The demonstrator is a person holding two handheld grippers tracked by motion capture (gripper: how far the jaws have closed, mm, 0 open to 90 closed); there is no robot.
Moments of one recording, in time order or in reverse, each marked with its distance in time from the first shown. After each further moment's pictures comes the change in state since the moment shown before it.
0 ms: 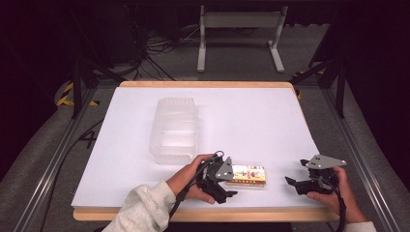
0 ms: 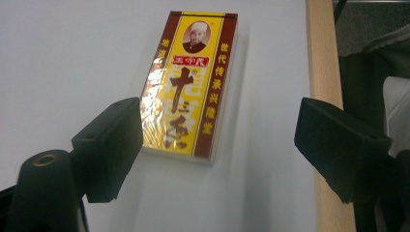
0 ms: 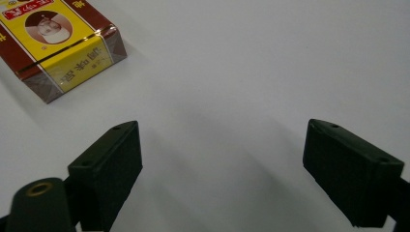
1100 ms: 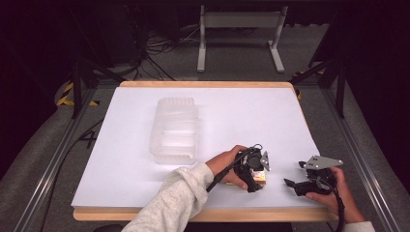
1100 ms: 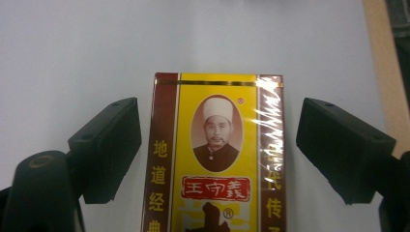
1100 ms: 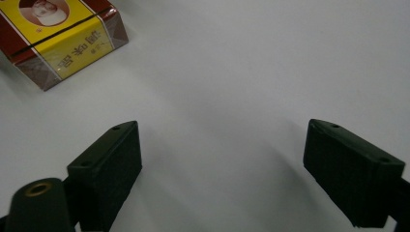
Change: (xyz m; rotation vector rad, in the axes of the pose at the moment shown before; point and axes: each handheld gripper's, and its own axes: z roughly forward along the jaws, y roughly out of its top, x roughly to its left) left arm 0.032 0.059 0.090 0.177 -0.162 0.065; right arm 0.000 -0.003 0.006 0.035 0.022 0.002
